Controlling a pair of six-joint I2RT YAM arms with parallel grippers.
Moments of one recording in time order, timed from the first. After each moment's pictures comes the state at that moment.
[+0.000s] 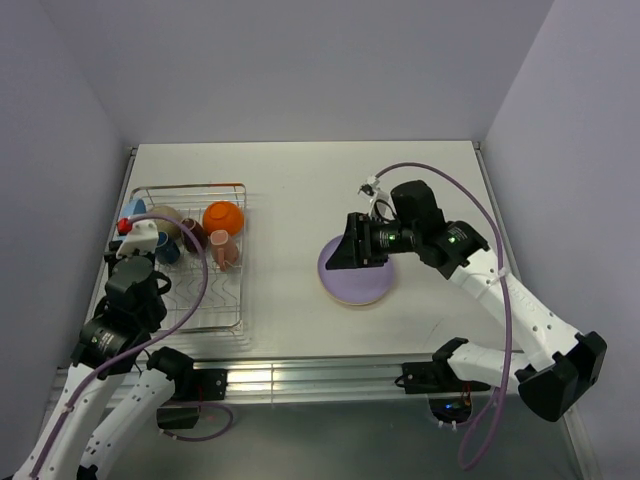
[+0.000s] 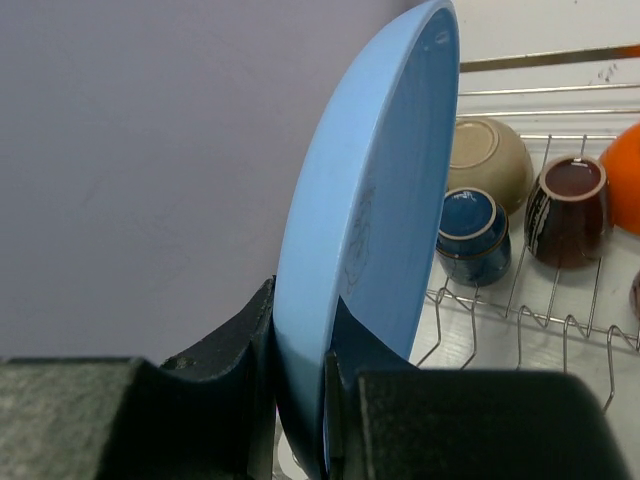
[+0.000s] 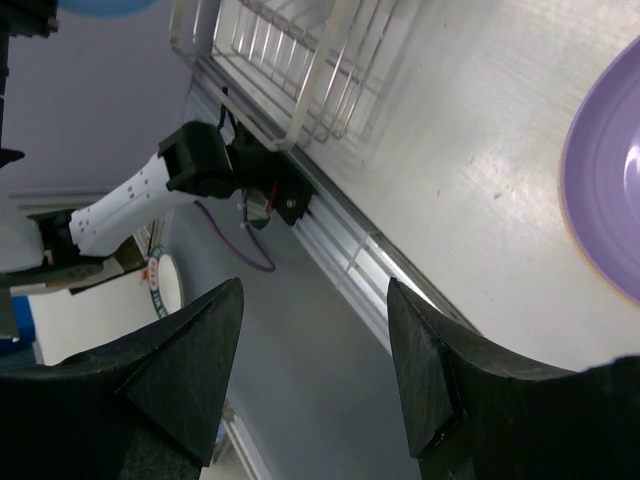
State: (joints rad) left arm -0.42 0.45 0.78 -0.56 -0.95 0.23; right arm 0.57 1.10 1.10 -0.66 -0.60 0.60
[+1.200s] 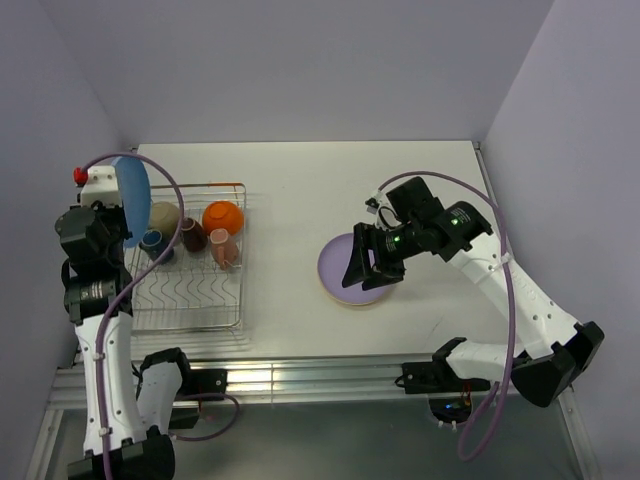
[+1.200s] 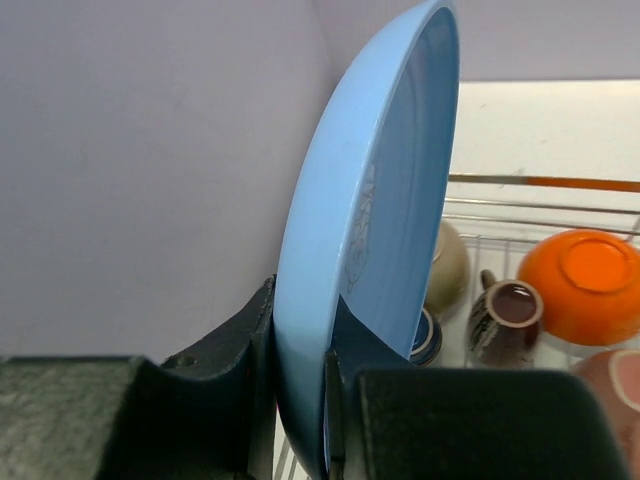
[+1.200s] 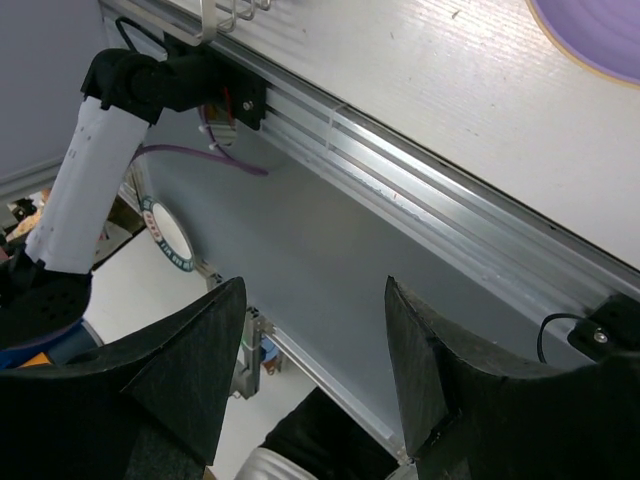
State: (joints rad) left arm 0.26 0.76 0.94 -0.32 -0.11 0.25; right arm 0.57 1.19 1.31 -1.17 -0.55 0.60
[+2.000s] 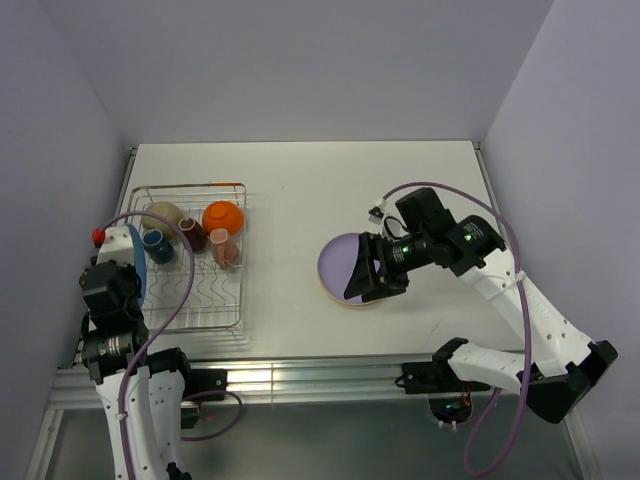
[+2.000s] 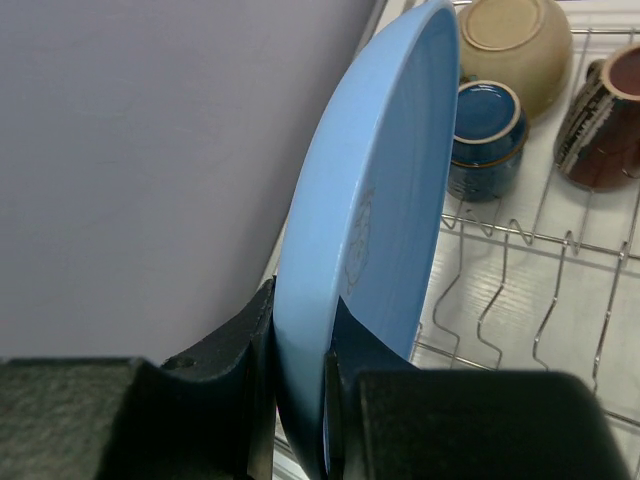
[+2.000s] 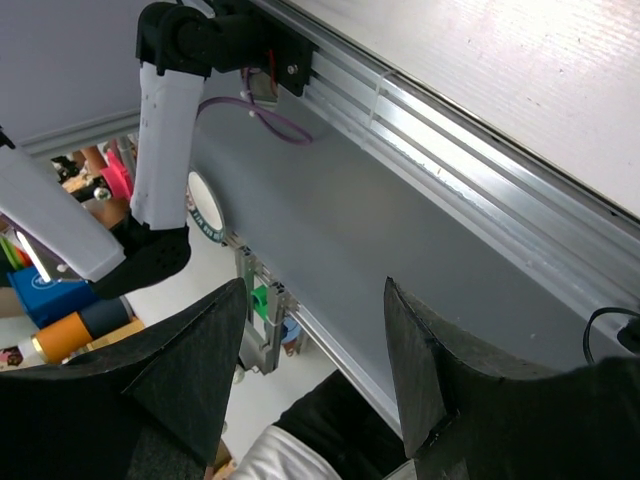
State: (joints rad) left arm 0.27 0.39 0.70 -0.67 -0.27 0.28; right arm 0.58 1.09 1.25 -1.15 -0.66 0.64
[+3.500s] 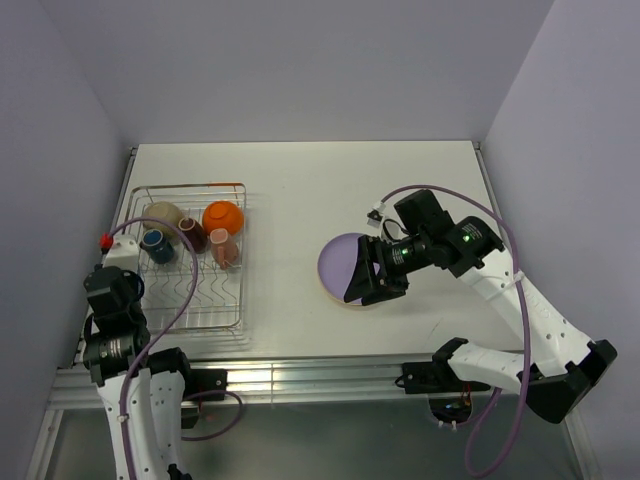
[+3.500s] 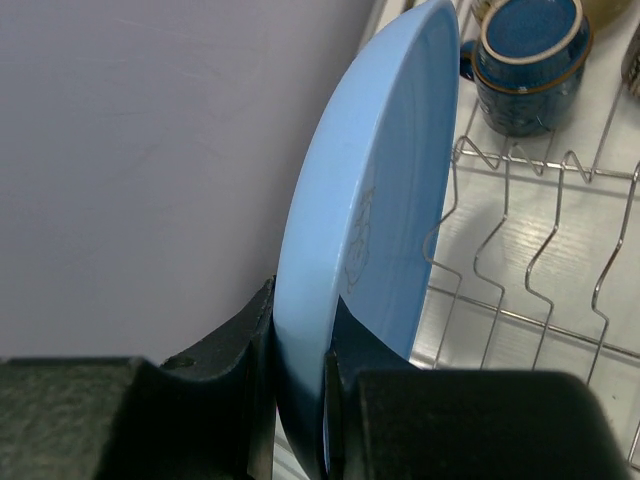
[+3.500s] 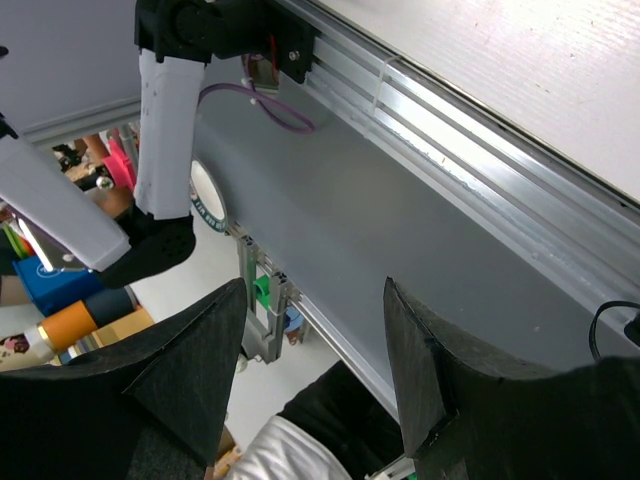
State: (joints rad) left arm 0.27 0.35 0.69 -0.76 -0.35 0.35; right arm 0.59 1.09 1.24 -1.16 -0.68 0.64
